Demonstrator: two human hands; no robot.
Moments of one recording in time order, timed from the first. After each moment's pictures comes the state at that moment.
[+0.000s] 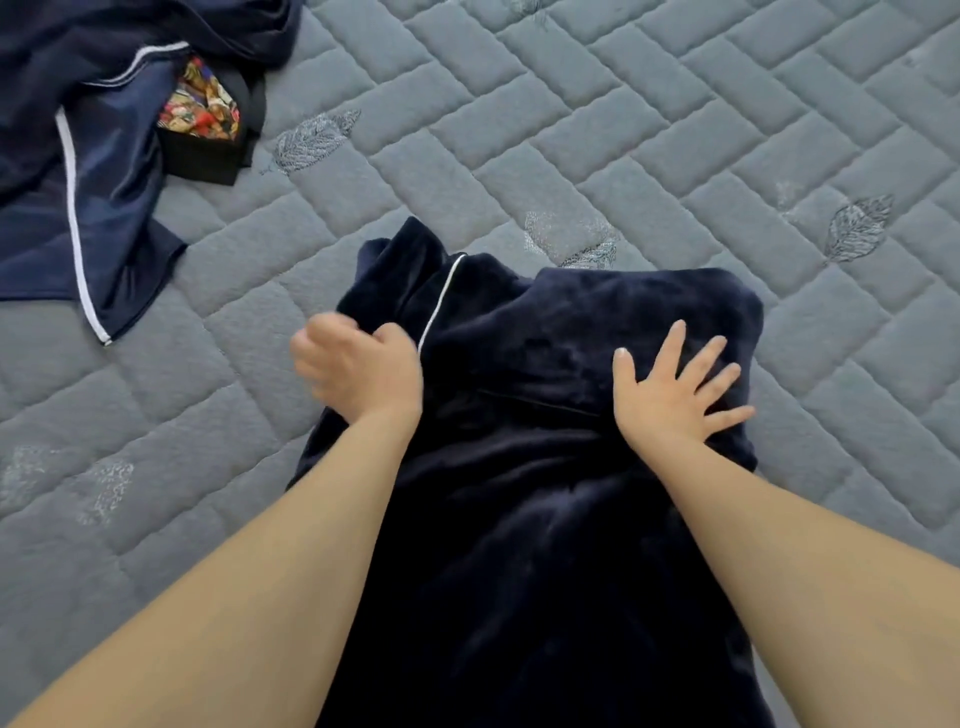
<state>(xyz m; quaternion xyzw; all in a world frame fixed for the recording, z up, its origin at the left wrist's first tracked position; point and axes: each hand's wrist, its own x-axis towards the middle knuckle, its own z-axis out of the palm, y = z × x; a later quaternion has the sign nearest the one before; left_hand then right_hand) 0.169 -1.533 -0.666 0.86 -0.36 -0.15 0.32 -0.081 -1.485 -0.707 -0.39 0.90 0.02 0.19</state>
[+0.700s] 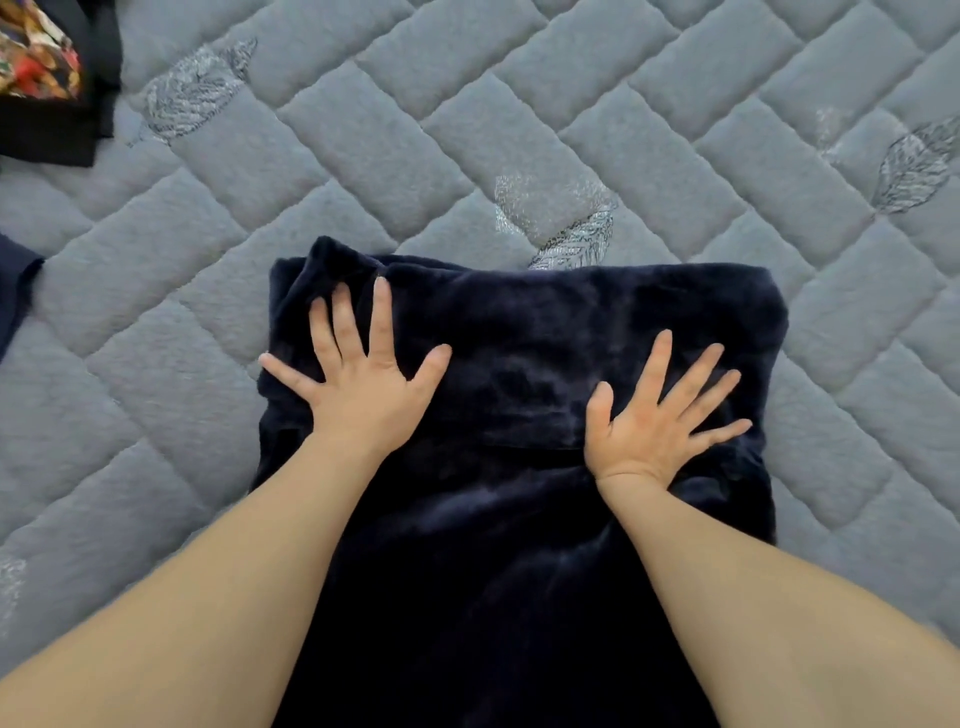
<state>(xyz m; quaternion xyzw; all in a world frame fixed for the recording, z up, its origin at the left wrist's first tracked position) 0.162 -1.569 -0.755 0.73 -0.66 -0.20 -0.03 -0.081 -1.483 -0.800 -0.43 0.90 -0.06 0.03</state>
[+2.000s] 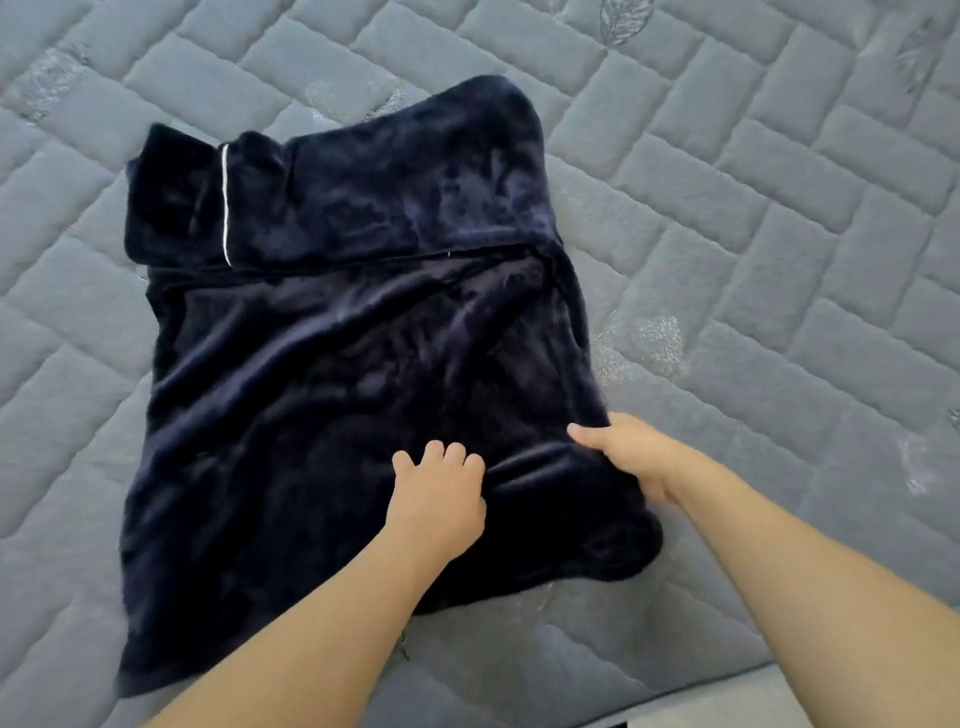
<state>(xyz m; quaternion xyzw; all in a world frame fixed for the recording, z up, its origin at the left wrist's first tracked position) 0.079 -1.246 -0.703 0.37 -0.88 -0.18 -0.25 -0.151 -1.196 -0.700 -0.11 0.75 -0.17 0.63</state>
